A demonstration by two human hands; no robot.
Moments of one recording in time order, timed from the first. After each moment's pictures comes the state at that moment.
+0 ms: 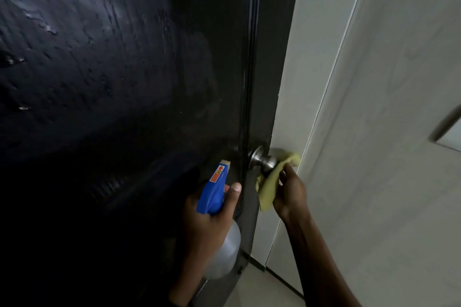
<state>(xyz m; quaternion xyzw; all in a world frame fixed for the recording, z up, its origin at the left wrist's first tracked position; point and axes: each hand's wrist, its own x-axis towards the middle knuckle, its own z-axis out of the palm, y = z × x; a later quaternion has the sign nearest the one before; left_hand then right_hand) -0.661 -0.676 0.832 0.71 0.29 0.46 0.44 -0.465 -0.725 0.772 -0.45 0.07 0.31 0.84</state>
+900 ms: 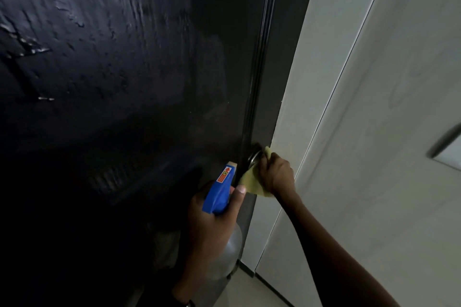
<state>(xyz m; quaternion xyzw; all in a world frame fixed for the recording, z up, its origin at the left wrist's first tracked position) -0.650 -0.682 0.826 0.68 0.31 0.48 0.46 -0.432 -0.692 0.788 -0.90 -0.29 0.02 0.32</state>
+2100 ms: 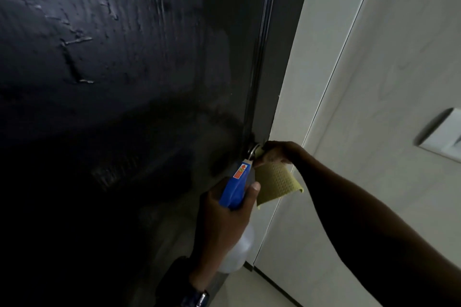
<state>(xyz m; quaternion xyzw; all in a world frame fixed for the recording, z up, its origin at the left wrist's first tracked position) -0.658 -0.704 0.829 0.70 0.24 0.46 0.49 -0.408 -0.687 0.862 -0.86 -0.32 0.37 0.16</state>
